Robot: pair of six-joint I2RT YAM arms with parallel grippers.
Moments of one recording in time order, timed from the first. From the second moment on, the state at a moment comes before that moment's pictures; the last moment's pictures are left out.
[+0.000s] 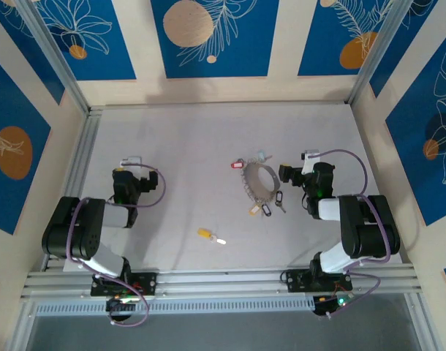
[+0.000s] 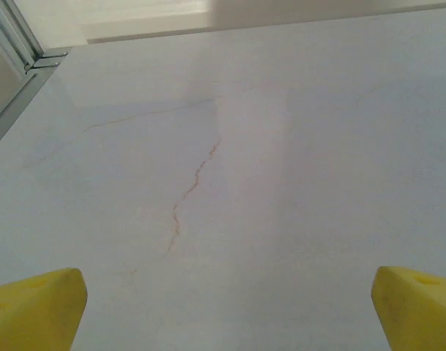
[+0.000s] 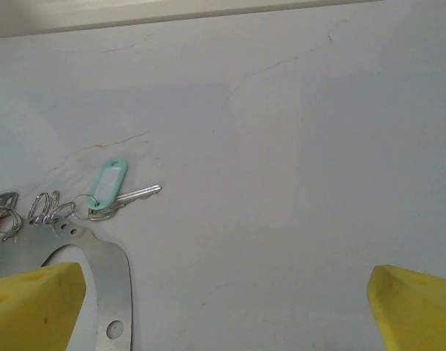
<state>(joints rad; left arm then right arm) -0.09 1.55 0.34 0.84 -0.13 0.03 0.00 1.51 0.39 0.69 -0.16 0.07</state>
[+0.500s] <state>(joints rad) -0.09 1.55 0.34 0.84 -0.13 0.03 0.00 1.52 0.39 0.69 -0.16 0.07</state>
